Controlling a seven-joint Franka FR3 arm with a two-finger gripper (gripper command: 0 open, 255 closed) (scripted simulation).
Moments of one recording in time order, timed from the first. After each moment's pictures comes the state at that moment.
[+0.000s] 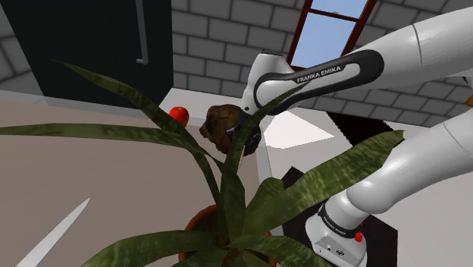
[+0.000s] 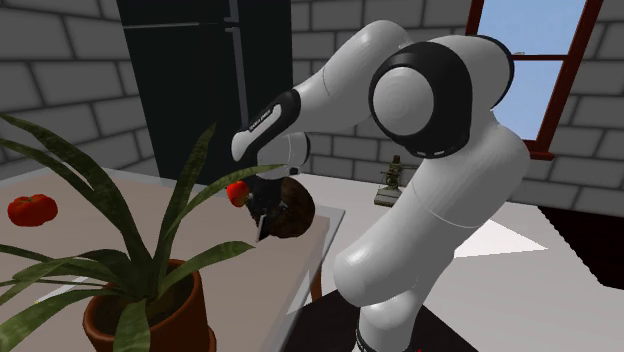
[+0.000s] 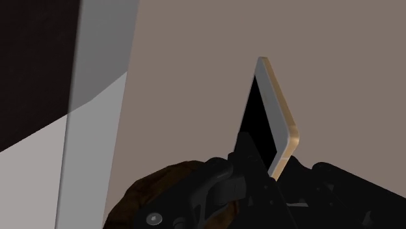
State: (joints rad) arm -0.07 -0.41 0.28 -2.62 0.34 2.24 0.68
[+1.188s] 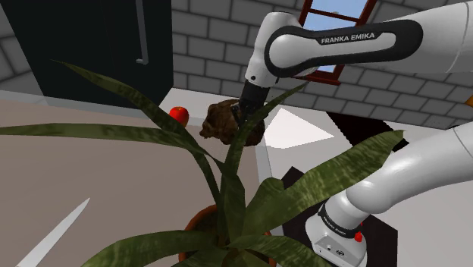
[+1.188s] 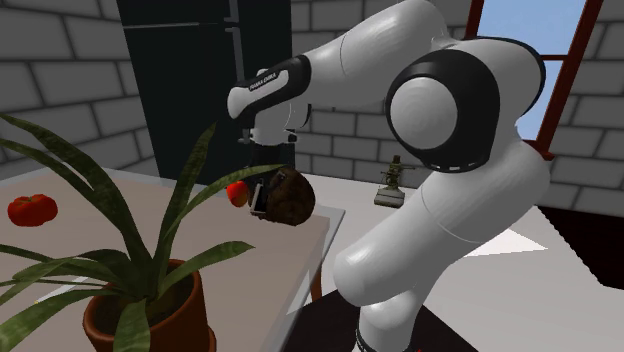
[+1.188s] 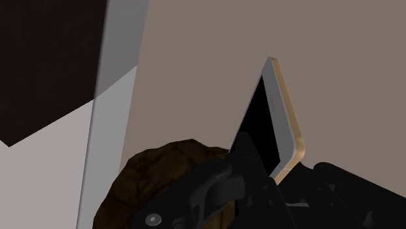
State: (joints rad) arm -0.09 -0.51 0.24 -2.45 0.30 1.97 0.72
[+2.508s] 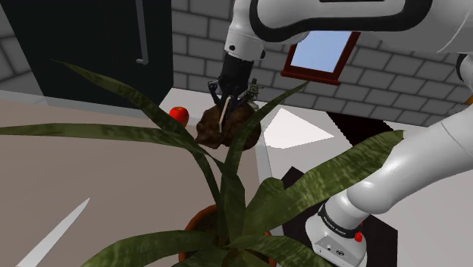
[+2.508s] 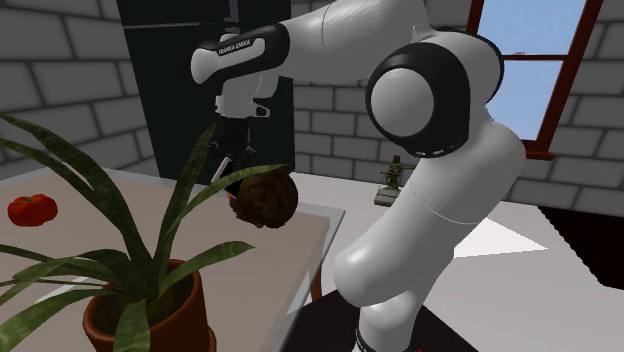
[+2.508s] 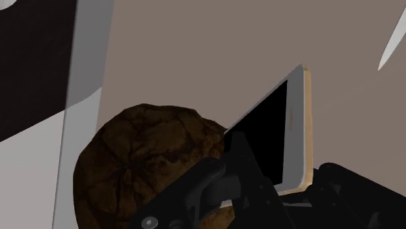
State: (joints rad) arm -0.06 -0.39 0.33 -2.16 0.29 1.83 0.89
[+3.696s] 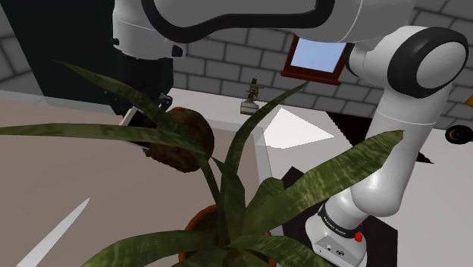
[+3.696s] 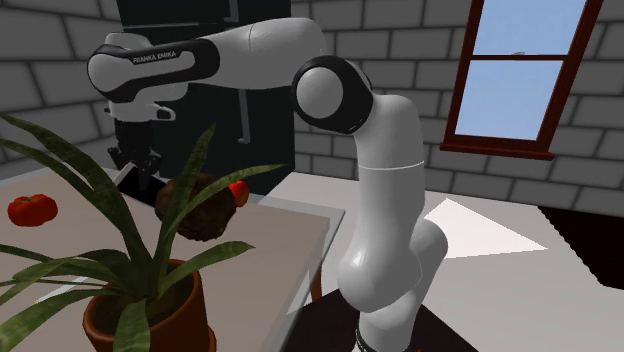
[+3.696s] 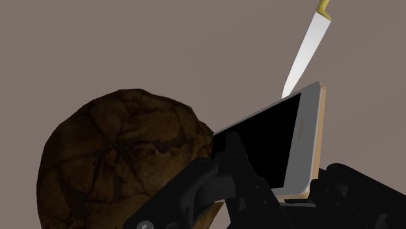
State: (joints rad) arm 0.09 0.20 0.60 -1.56 0.01 1.84 1.38
